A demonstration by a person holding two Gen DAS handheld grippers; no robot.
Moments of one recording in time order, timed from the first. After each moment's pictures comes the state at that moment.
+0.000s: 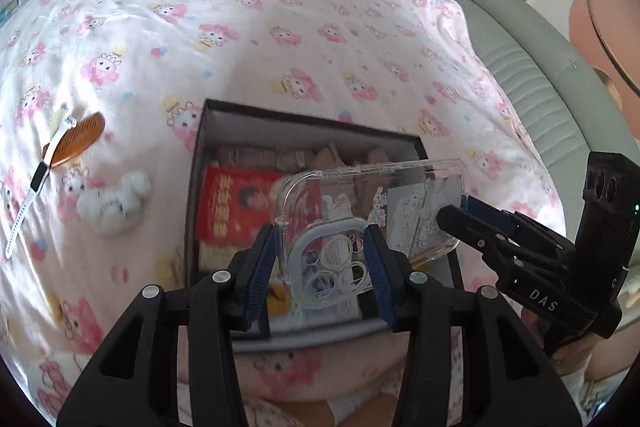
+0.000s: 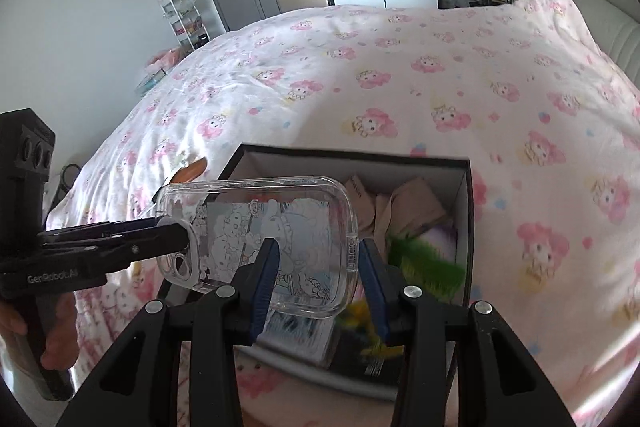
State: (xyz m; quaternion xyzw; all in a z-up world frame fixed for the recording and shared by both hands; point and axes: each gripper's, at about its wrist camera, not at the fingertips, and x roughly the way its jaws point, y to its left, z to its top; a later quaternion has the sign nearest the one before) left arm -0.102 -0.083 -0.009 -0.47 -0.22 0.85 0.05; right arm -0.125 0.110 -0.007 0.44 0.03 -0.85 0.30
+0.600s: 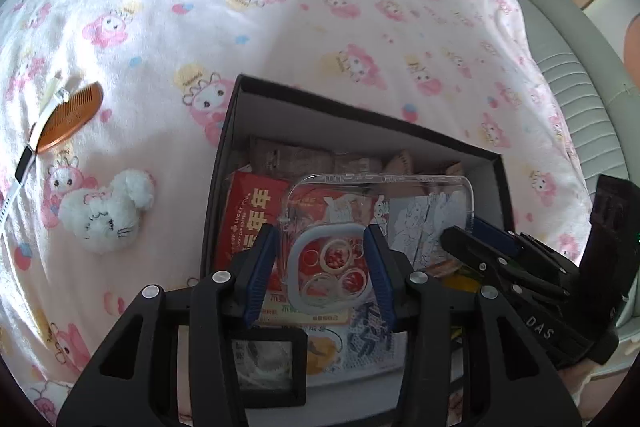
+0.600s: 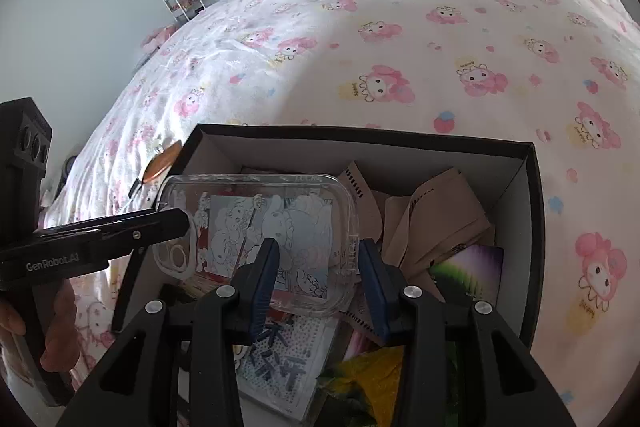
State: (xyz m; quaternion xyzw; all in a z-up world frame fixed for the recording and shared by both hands) left arm -0.166 -0.105 -0.080 -0.53 -0.24 0.81 0.00; right arm -0.189 0.082 -0.083 0.50 0.03 -0.81 0.31
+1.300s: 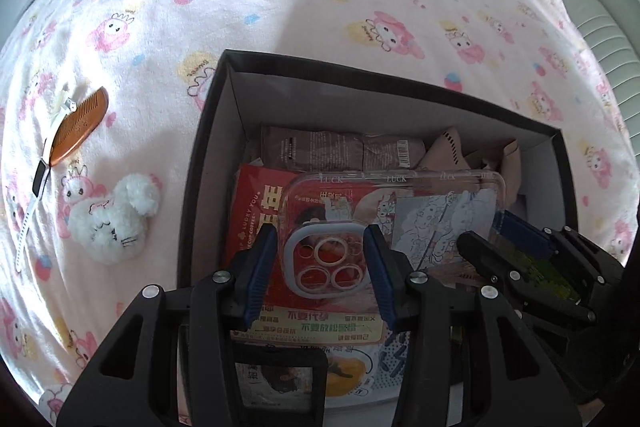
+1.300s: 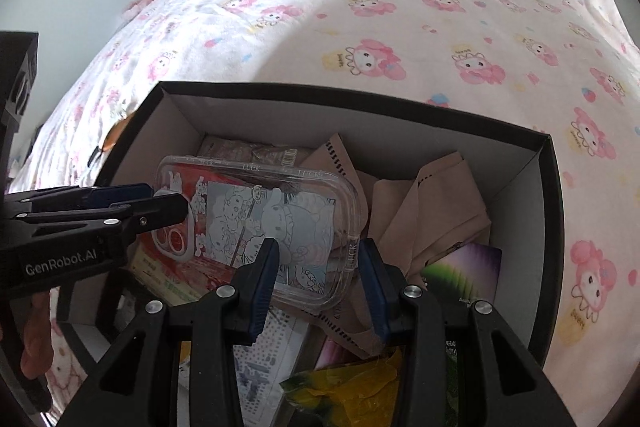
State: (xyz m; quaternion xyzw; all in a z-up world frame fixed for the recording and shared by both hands) left arm -0.187 -0.080 -0.105 -0.57 -0.15 0.80 -0.07; right arm -0.193 0.066 -0.110 0.52 0.10 -0.80 0.28
